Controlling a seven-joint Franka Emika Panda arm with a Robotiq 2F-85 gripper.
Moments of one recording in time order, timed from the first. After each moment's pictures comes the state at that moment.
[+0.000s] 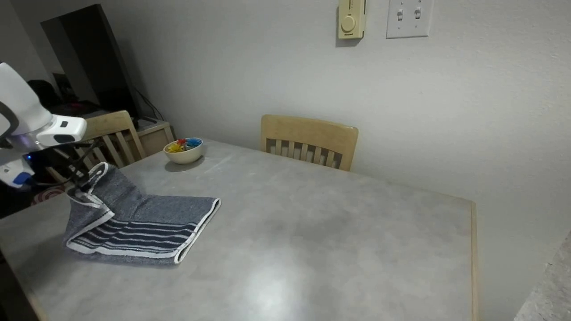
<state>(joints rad) 0.37 0.20 0.33 -2.52 0.36 3.06 0.18</state>
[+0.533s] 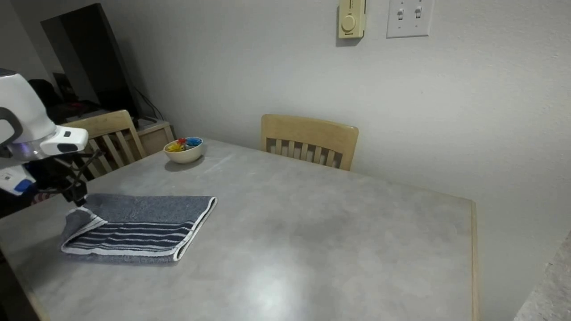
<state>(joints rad) 0.30 0.24 0.40 -2.52 0.38 2.96 0.07</state>
